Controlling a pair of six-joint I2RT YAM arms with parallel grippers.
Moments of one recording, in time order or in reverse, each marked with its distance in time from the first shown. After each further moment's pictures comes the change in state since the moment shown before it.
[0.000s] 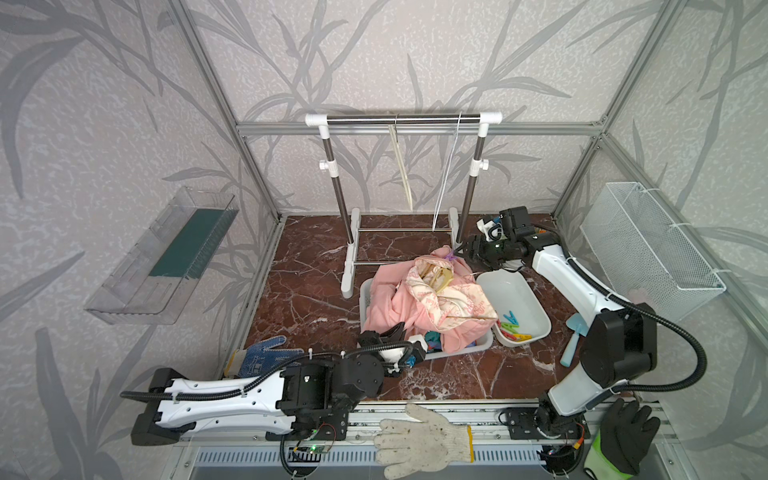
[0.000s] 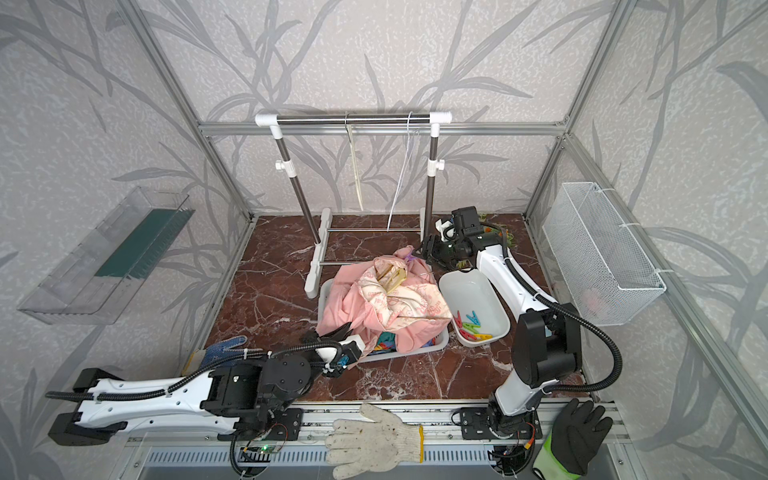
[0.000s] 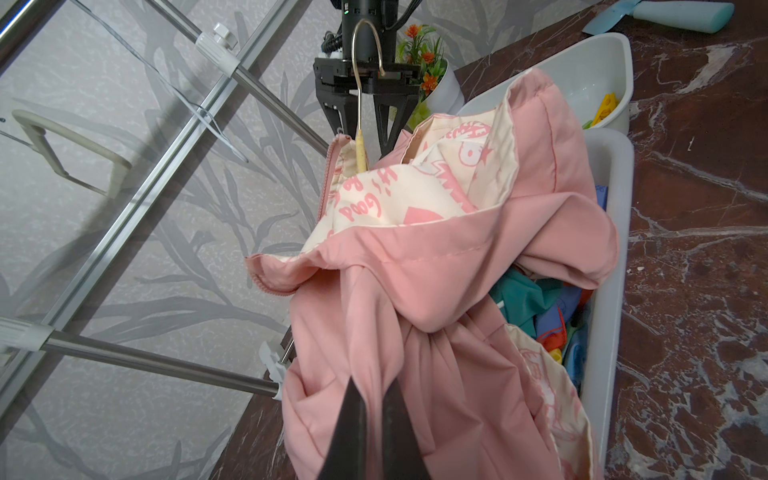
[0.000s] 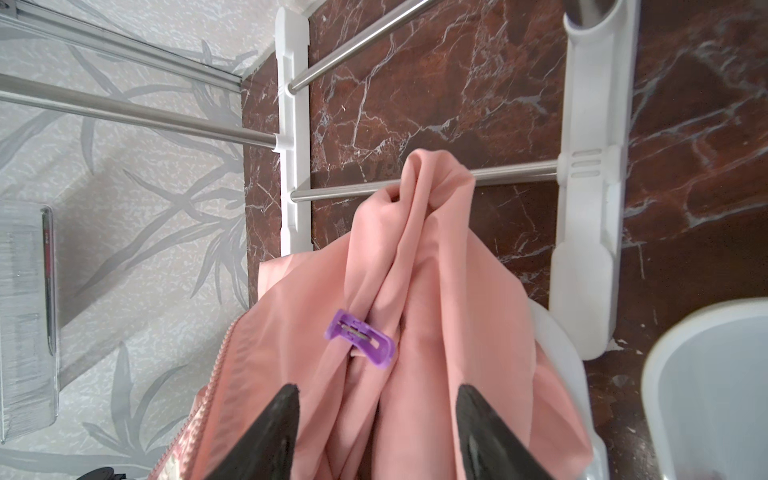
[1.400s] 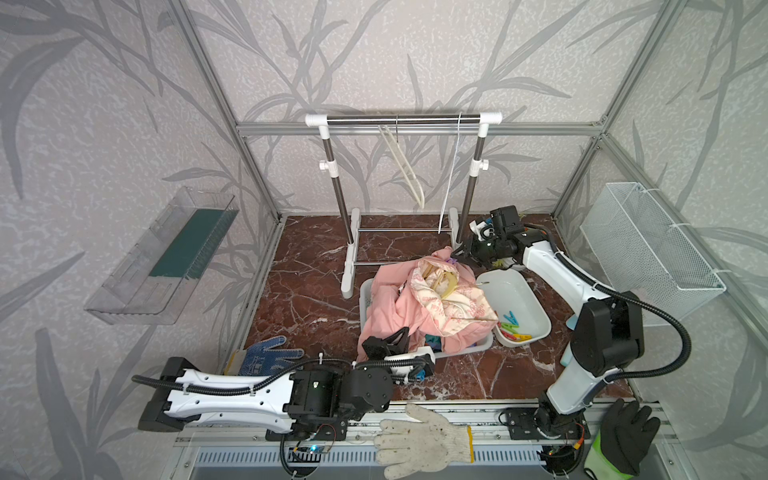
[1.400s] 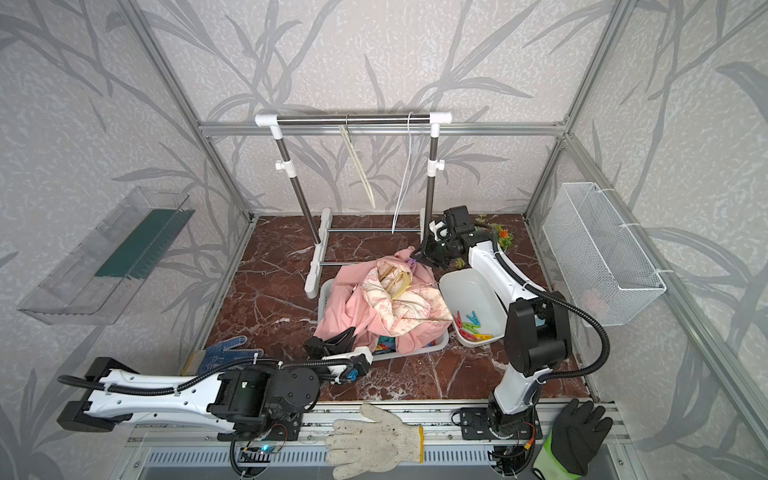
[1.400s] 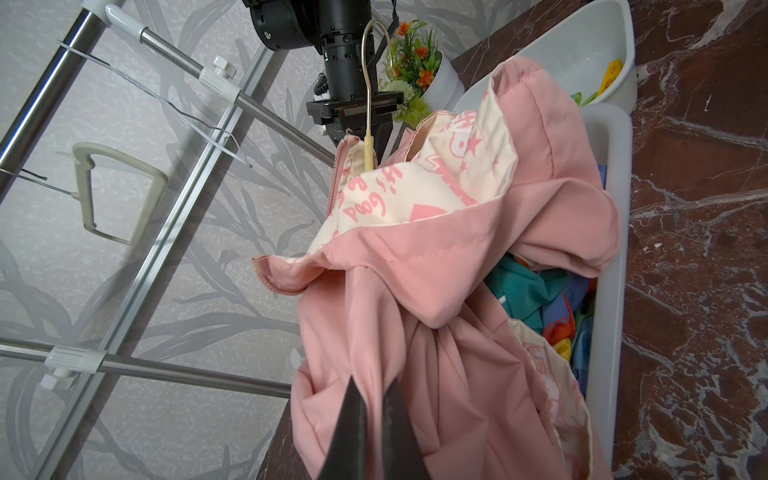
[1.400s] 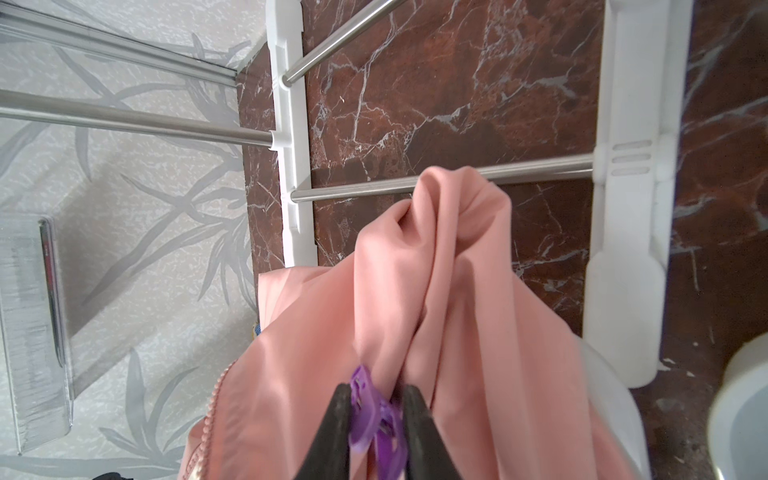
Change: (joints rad) left arm -0.090 0.046 0.003 0.015 -0.122 0.065; right arm 0.016 0.076 0.045 0.018 -0.009 0.041
